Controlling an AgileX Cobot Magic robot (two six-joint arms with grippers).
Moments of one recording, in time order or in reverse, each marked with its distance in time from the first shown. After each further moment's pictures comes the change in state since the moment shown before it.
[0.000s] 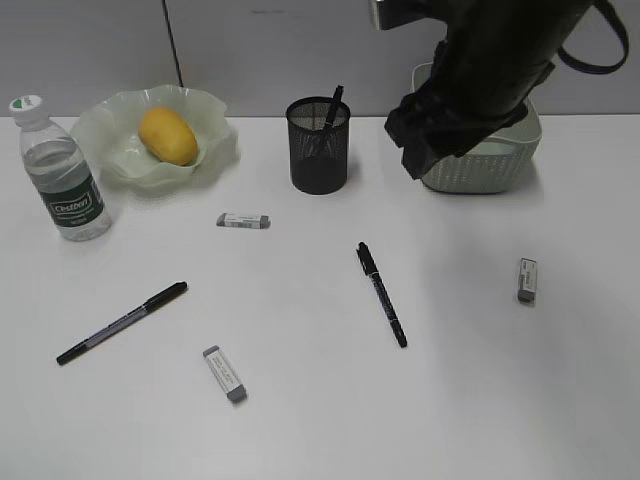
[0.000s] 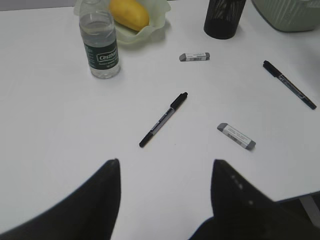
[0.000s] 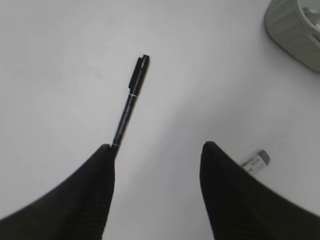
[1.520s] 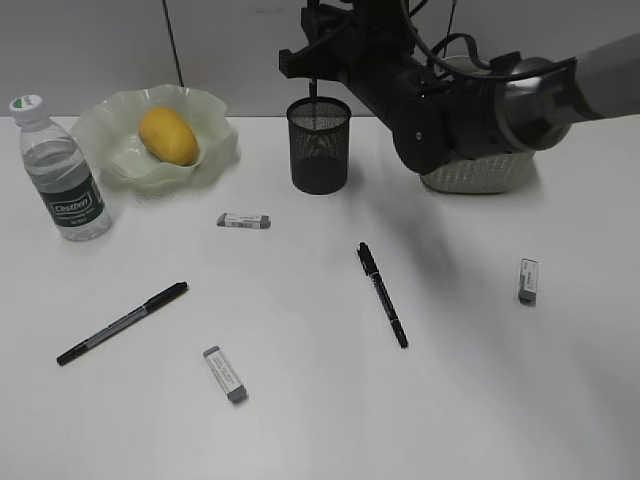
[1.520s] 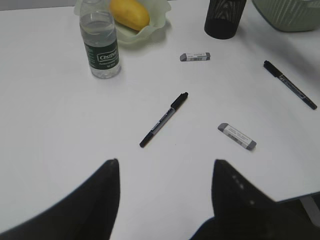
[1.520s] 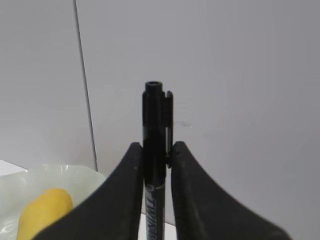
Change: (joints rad) left arm 0.000 0.000 0.000 0.000 0.000 0.000; right arm 0.001 0.471 0.018 0.109 -1.744 -0.009
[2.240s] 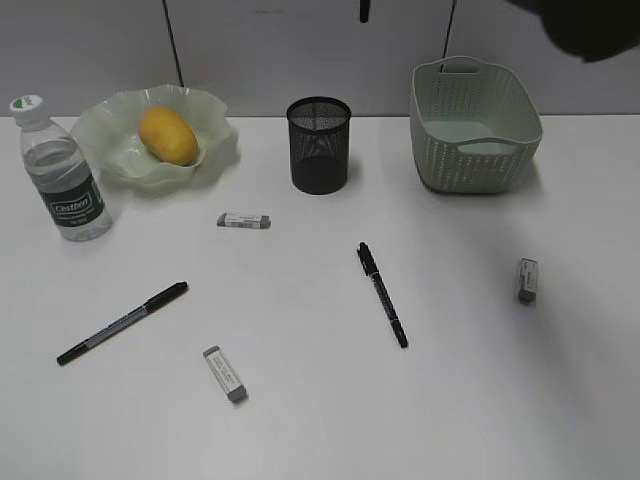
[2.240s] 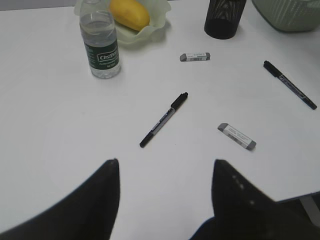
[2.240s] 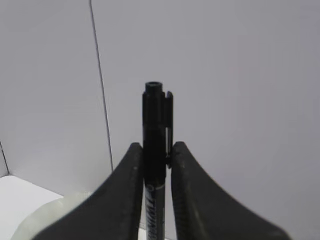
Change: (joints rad) left arm 0.000 0.000 0.000 0.000 0.000 0.000; right arm -0.002 -0.504 0.236 0.017 0.262 0.000
